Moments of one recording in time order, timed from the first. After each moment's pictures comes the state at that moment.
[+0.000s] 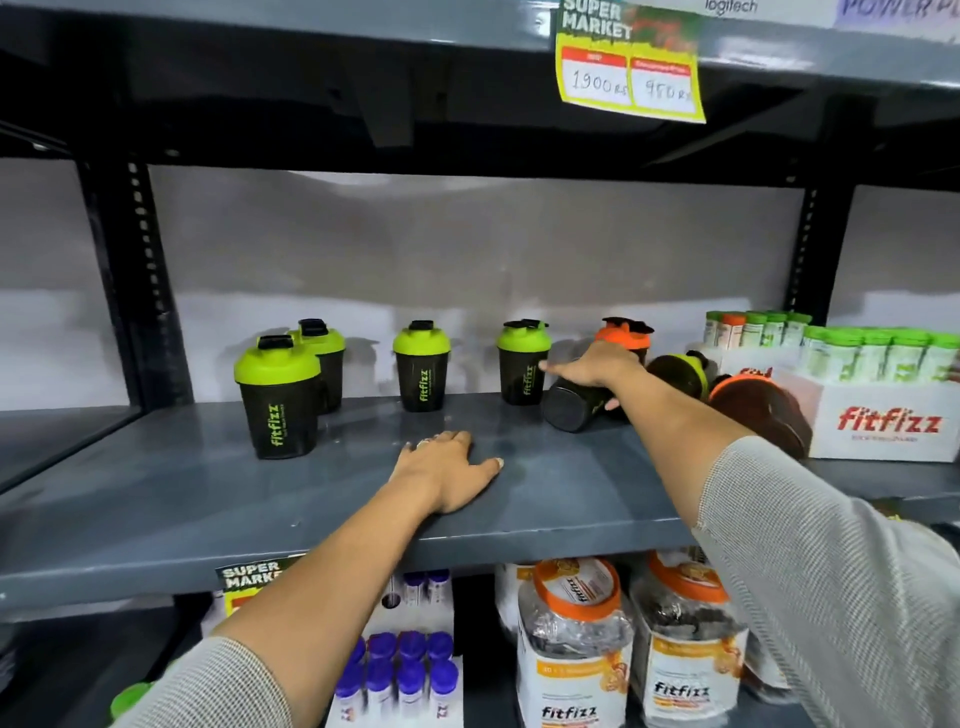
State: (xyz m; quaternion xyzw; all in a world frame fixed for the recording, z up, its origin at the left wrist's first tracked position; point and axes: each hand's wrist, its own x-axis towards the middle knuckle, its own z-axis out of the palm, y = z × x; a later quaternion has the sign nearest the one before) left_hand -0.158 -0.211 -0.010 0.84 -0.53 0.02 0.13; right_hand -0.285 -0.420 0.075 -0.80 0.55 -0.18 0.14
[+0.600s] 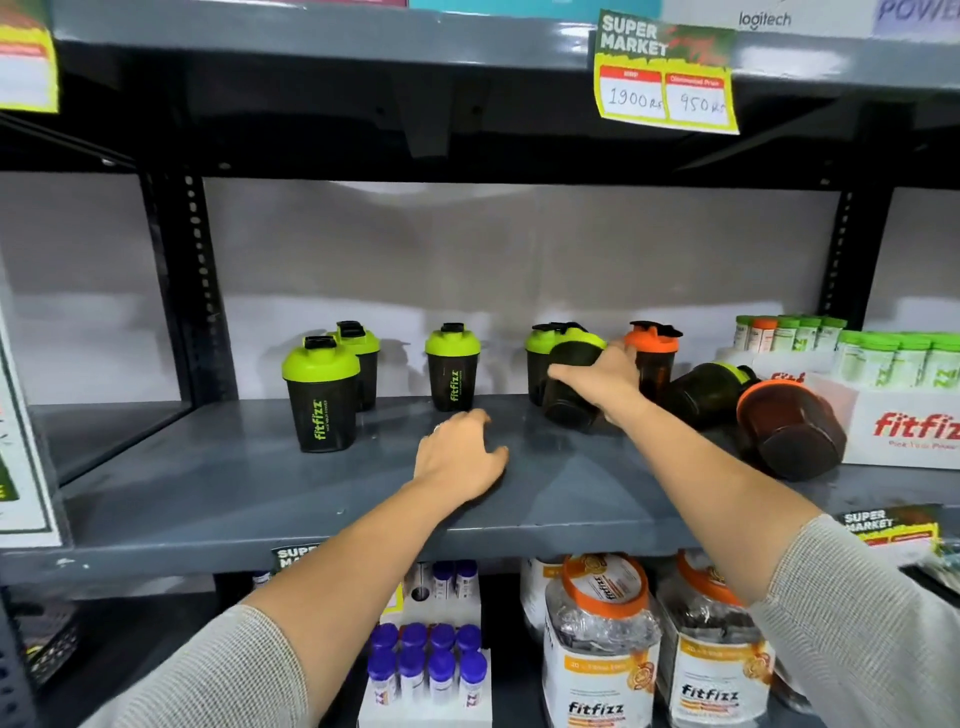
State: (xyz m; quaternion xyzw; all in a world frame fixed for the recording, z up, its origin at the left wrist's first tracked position) left_hand -0.161 -0.189 -0.002 0.82 -0.50 0.07 0.27; right_hand -0.260 -0.387 0.045 -0.73 0.47 -0.43 0.26
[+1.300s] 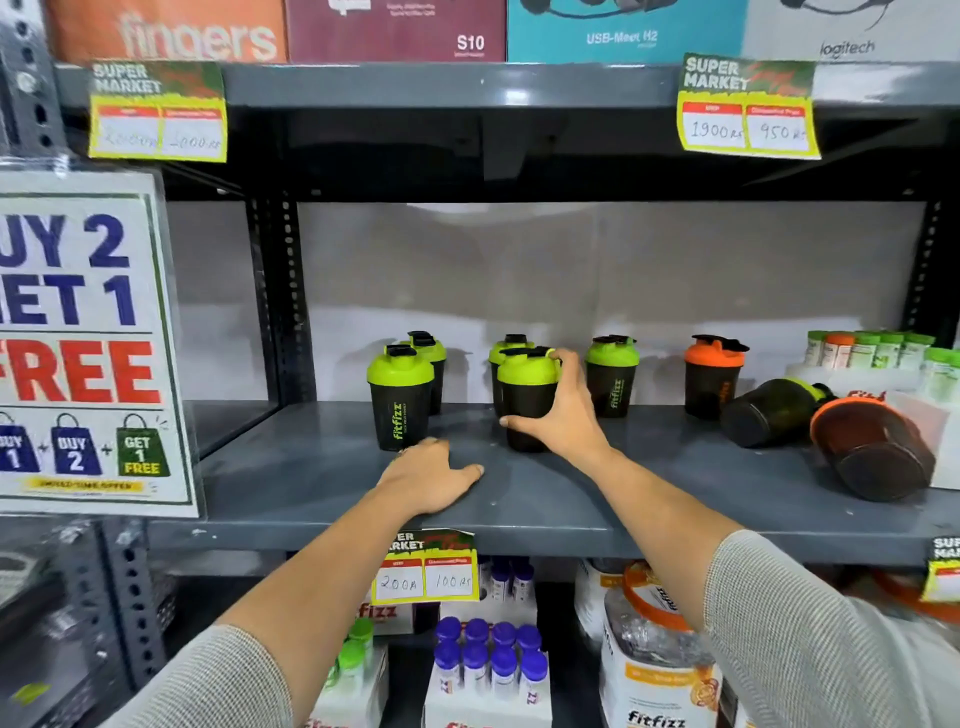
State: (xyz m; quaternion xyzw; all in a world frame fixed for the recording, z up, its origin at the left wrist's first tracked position) left_hand -0.083 -0.109 -0.009 0.88 -0.43 0.02 0.20; right_hand -0.194 -0.288 0.011 -0.82 0.18 -0.49 0.23
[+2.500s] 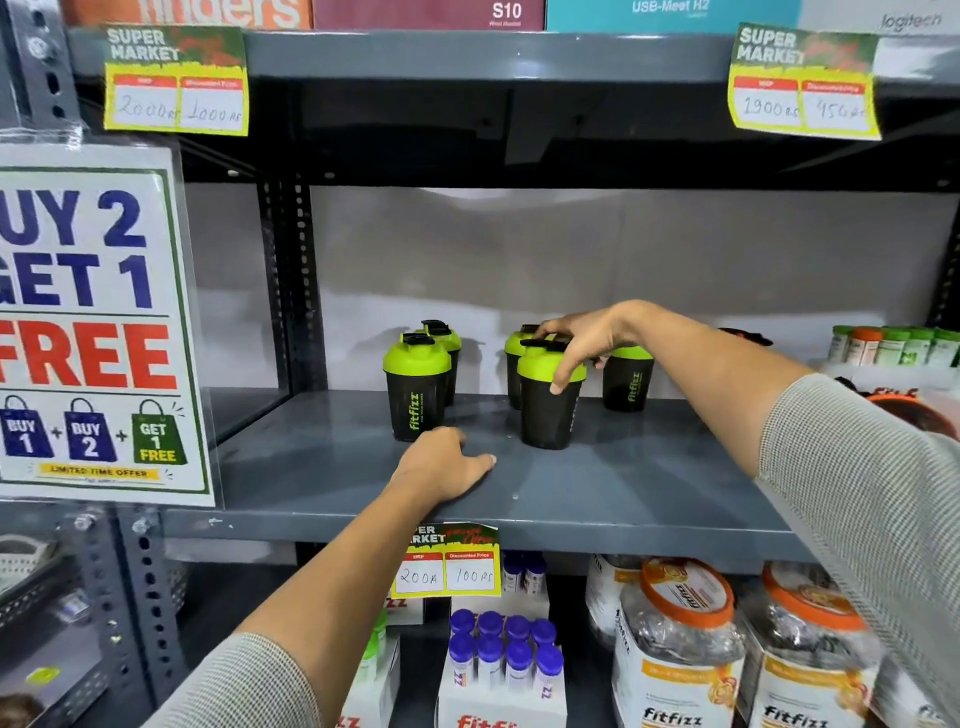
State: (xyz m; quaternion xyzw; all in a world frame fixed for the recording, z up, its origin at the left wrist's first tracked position) left_hand -0.074 -0.110 -0.012 0.86 -0.42 0.03 0.29; right_hand -0.191 -0.296 0.144 -0.96 0.26 0.01 0.14
